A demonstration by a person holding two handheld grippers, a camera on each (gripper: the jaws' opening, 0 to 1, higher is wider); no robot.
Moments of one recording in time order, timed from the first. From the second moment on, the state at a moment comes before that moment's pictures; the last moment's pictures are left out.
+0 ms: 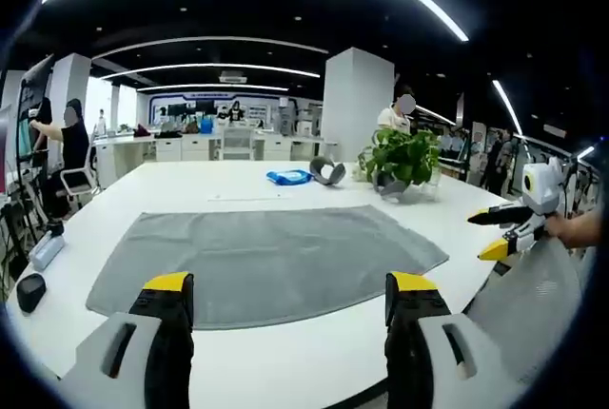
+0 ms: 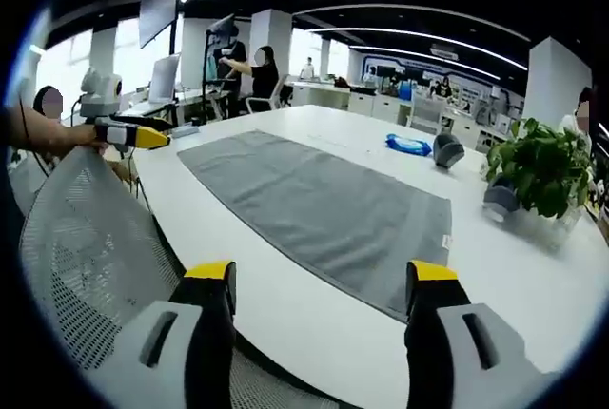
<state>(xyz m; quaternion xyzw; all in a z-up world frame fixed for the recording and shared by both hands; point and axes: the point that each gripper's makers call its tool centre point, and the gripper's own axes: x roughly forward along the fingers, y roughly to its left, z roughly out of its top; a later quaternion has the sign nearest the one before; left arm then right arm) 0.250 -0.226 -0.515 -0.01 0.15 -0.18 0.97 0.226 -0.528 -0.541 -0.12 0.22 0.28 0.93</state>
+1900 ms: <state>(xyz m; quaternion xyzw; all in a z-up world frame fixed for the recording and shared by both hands) 0.246 -0.230 -0.519 0.00 0.16 -0.19 0.97 0.223 -0.528 -0.544 -0.12 0.23 0.29 0.92</state>
